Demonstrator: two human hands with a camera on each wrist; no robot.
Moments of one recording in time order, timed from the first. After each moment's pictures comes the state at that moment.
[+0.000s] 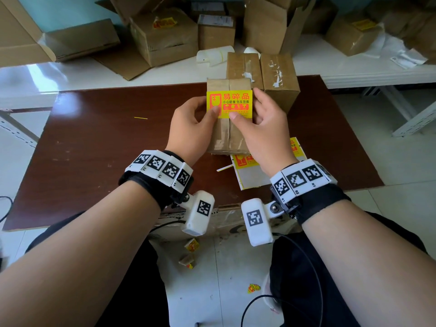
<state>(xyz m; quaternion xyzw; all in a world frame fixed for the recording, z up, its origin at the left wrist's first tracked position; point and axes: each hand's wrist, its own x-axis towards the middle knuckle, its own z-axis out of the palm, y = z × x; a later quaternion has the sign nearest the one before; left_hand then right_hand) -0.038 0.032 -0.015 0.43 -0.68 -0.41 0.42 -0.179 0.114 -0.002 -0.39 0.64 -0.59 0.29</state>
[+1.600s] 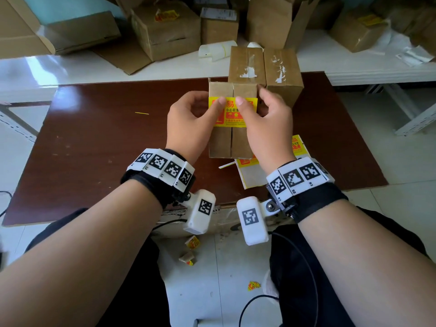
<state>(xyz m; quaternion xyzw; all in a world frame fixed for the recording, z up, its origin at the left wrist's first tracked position) -0.037 0.033 -0.016 0.43 -0.63 -0.44 0.47 -0.181 0.103 -0.017 -0.42 0.68 -0.58 0.15</state>
